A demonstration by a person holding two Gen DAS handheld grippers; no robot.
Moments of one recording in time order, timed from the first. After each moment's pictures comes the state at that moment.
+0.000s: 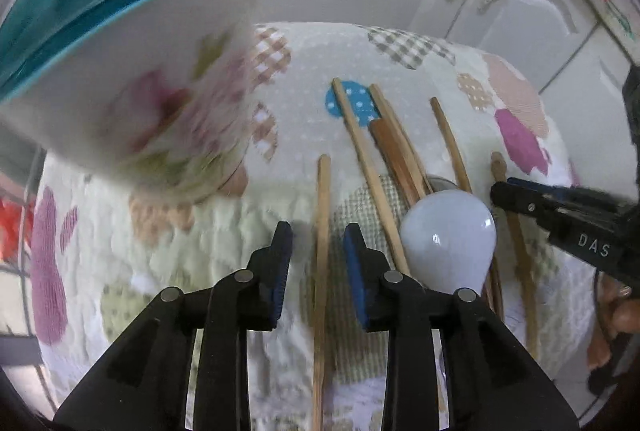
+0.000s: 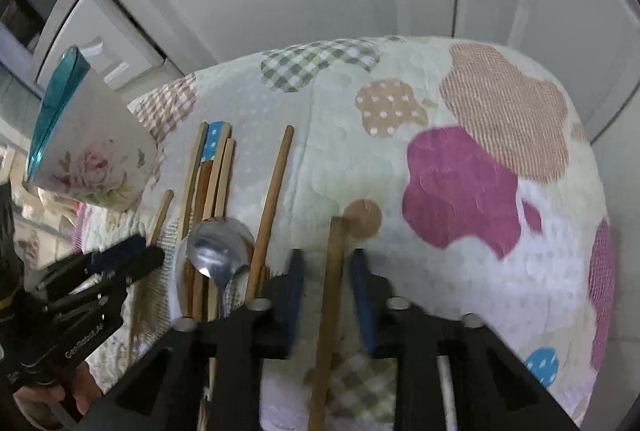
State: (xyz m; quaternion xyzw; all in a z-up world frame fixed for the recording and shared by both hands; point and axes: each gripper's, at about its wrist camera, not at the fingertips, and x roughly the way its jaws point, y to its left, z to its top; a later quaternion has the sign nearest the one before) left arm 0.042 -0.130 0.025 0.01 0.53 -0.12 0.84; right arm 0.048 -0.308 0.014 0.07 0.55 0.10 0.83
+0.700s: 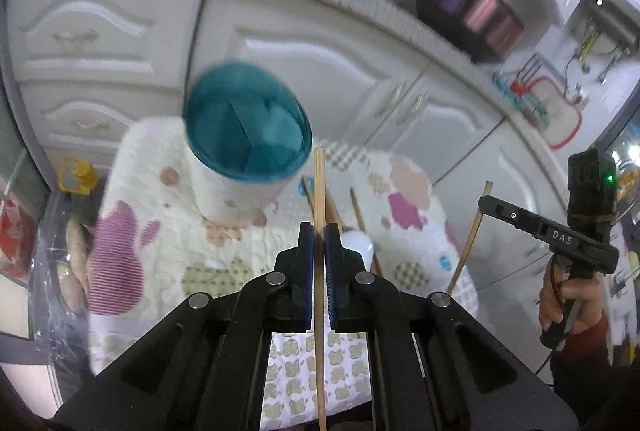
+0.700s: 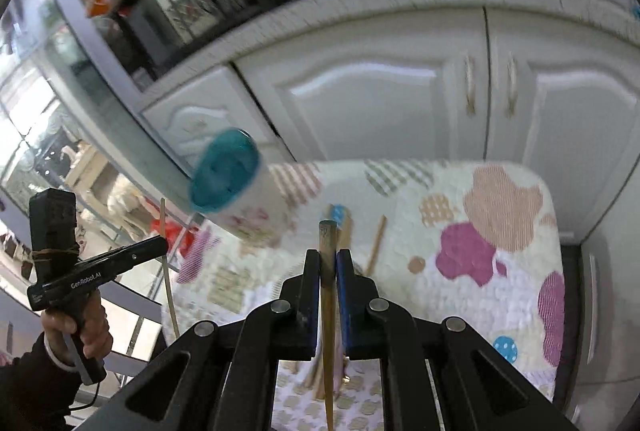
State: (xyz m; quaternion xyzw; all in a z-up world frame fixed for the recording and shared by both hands) left arm -0.031 -0.006 0.161 -0.15 0.42 -0.21 0.87; right arm -0.035 -0.318 0.165 0.10 0.41 0.21 0.88
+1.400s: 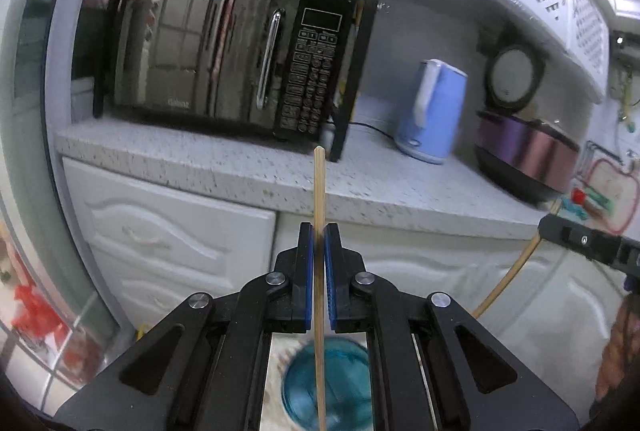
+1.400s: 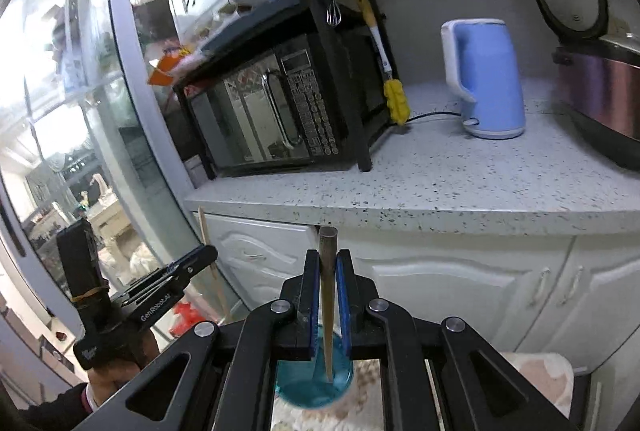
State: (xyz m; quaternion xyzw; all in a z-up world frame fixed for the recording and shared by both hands) left arm 0.077 0.028 0.270 -0.10 0.19 -0.06 0.97; right arm 0.051 -0.215 0.313 0.07 0.24 0.26 0.93
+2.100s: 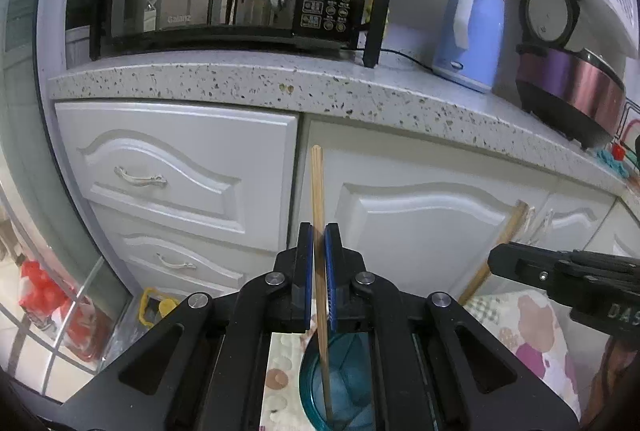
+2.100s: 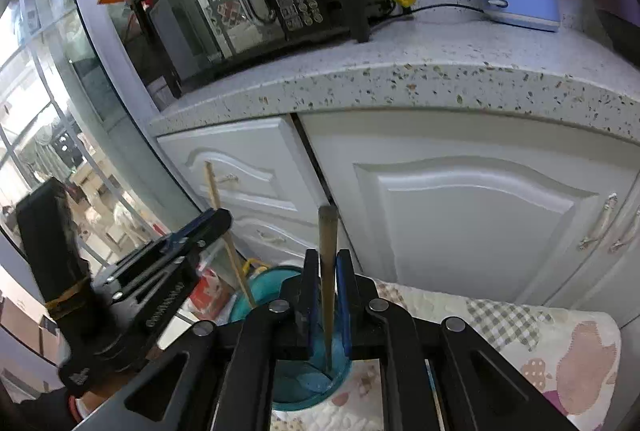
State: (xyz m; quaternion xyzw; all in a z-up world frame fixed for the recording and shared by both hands) left arm 0.113 0.016 0.176 -0.07 0.28 -0.02 0.96; right arm 0.124 -0.167 0.188 0.05 0.37 0.25 0.89
